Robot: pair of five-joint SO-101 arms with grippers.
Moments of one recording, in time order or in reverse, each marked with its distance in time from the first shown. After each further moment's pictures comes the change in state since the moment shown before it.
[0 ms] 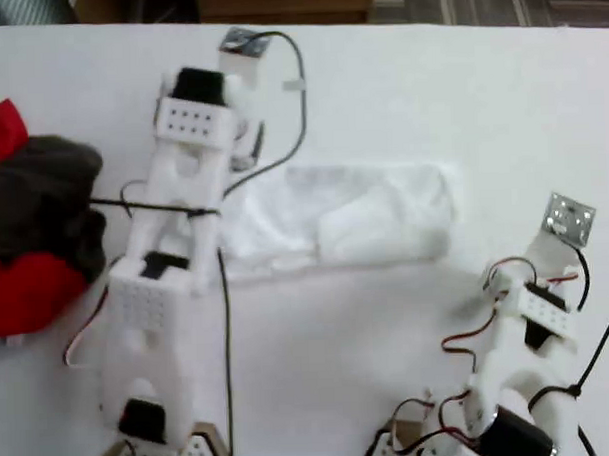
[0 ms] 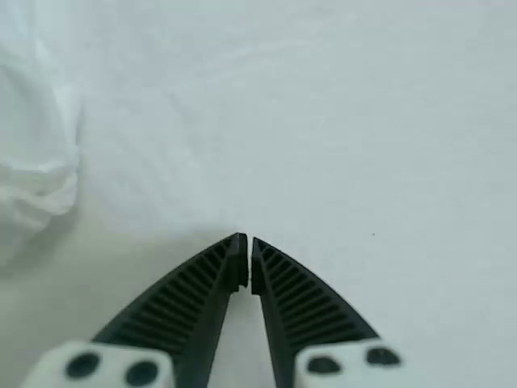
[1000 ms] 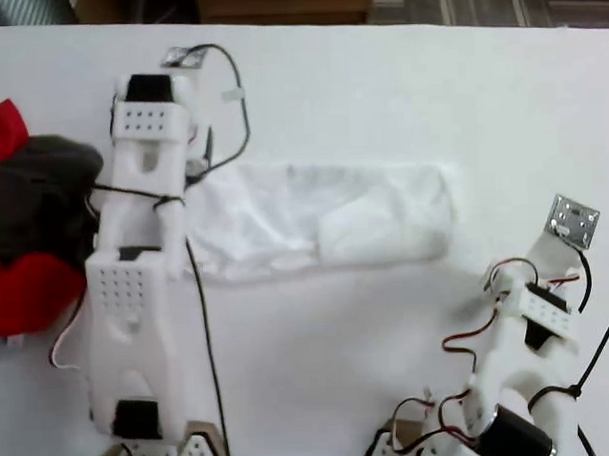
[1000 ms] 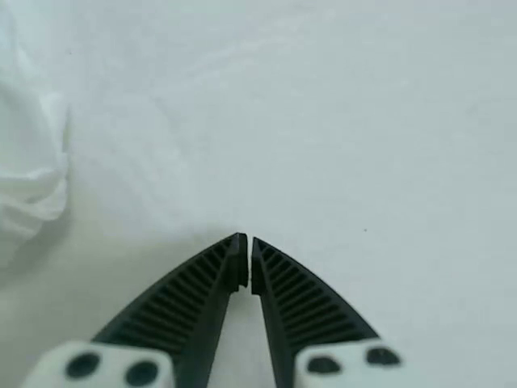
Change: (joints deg) left arm -11.6 7.9 0.4 -0.5 -0.4; right arm 0.3 0.0 0.0 0.0 -0.7
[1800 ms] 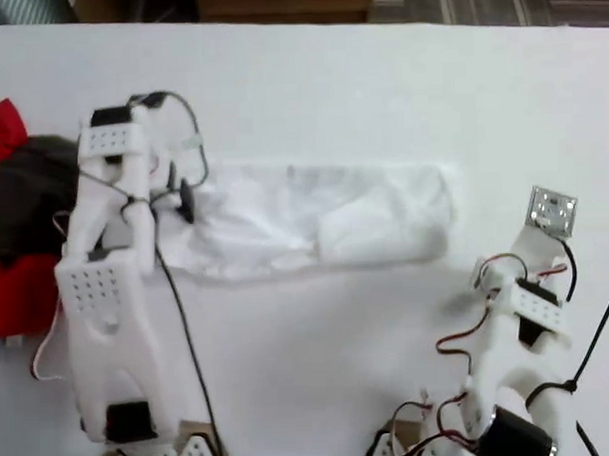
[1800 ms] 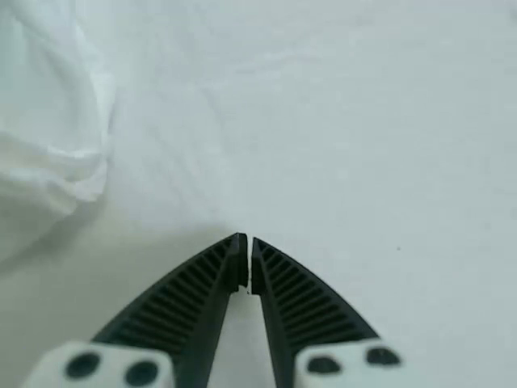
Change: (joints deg) left arm -9.4 1.3 19.0 -11.4 -4.7; right arm -3.6 0.0 0.0 0.0 3.8
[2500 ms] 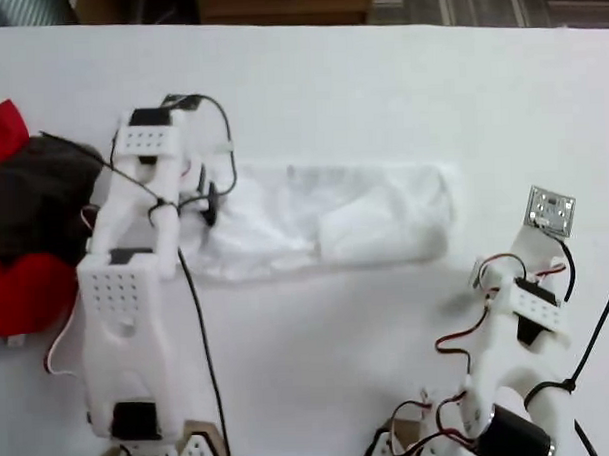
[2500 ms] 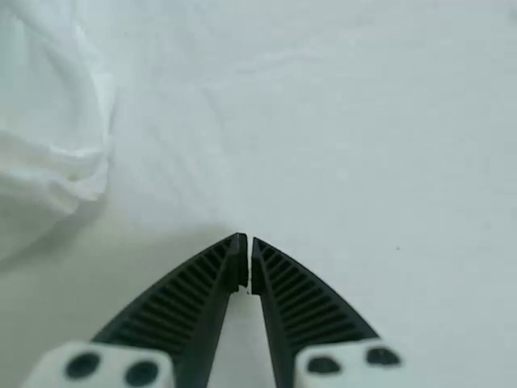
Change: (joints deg) left arm 8.3 0.4 3.1 -0.4 2.7; right arm 0.0 0.0 0.0 0.0 0.2
